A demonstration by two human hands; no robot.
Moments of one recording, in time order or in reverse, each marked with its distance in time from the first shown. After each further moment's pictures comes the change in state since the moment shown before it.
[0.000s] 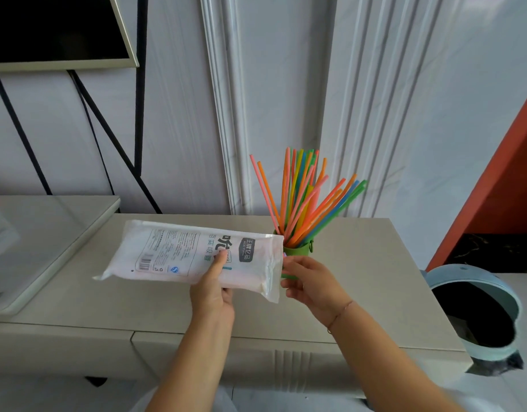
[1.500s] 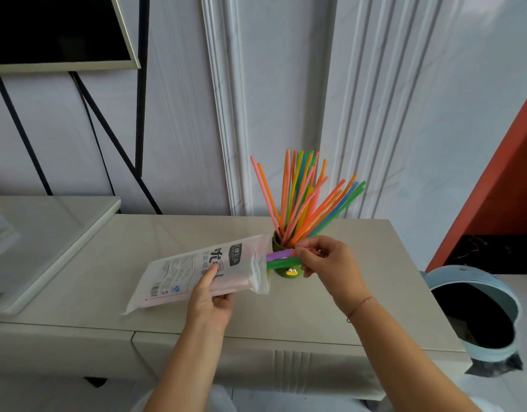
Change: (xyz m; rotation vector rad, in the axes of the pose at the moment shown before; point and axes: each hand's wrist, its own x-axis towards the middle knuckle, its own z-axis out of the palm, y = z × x) left_hand 0.005 0.004 -0.014 -0.148 0.109 -0.263; right_hand -0.009 -0.030 -0.015 -0.328 0.137 -0.435
